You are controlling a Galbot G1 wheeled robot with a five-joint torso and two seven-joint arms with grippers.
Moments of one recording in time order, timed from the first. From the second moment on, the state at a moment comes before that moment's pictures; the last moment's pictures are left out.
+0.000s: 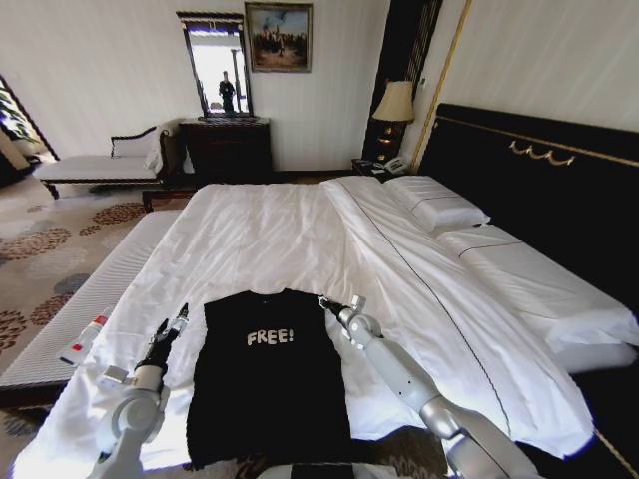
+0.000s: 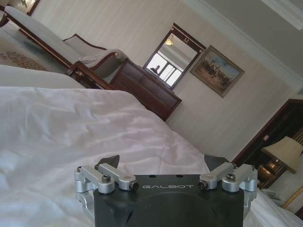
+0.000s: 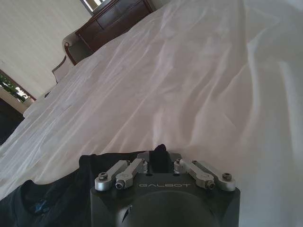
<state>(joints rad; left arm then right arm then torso) 1.49 -1.29 -0.87 -1.88 -1.03 0.10 0.06 -0.66 1.29 -0.05 1.11 1.06 -0.21 0.03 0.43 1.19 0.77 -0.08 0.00</state>
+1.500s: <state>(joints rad) 0.98 -1.16 -0.52 -1.28 -1.02 0.19 -0.06 -0.70 1.29 -0.03 1.17 0.99 -0.14 0.02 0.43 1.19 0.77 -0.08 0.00</state>
